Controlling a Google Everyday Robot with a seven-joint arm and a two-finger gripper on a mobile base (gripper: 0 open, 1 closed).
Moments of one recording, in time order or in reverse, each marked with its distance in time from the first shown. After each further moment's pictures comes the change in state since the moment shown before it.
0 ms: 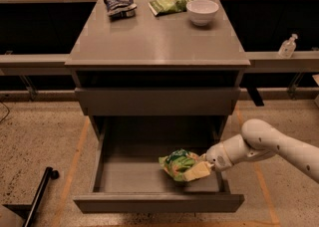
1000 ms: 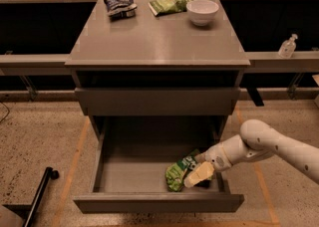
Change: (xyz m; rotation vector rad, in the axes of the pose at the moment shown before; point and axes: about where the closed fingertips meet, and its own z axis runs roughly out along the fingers) arm 0.000 0.004 0.006 -0.020 0.009 -0.003
